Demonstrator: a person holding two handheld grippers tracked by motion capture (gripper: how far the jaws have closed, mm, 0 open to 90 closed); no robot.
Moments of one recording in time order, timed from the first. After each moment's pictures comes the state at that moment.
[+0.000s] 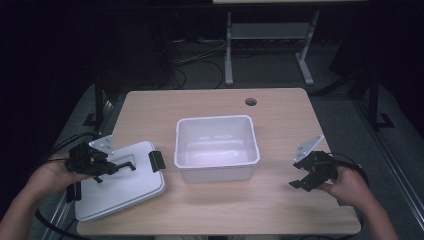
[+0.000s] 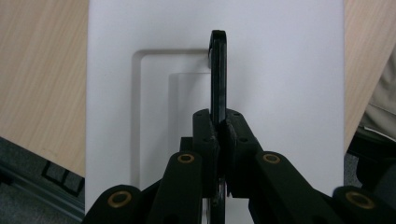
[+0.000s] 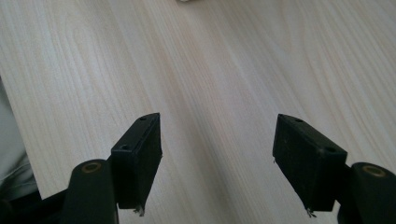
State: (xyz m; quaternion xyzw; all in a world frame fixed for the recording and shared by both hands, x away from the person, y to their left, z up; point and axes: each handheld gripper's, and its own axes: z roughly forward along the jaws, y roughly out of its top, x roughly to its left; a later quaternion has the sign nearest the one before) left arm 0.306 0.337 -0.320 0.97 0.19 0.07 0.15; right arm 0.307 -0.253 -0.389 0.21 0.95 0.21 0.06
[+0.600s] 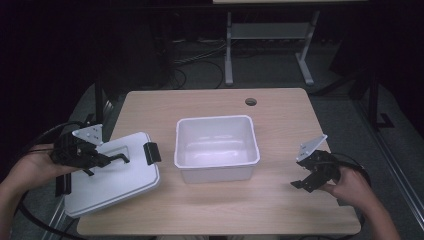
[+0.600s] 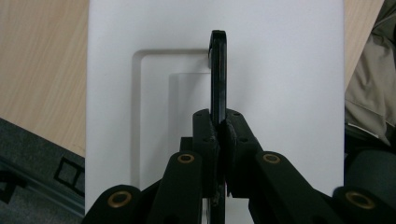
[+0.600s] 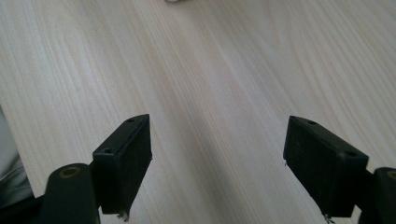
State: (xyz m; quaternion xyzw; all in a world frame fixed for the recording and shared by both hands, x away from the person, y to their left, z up) left arm 0.303 0.341 -0.273 0.97 0.18 0.08 0.15; right arm 0.305 -0.258 -0.387 0.23 0.95 0.21 0.07
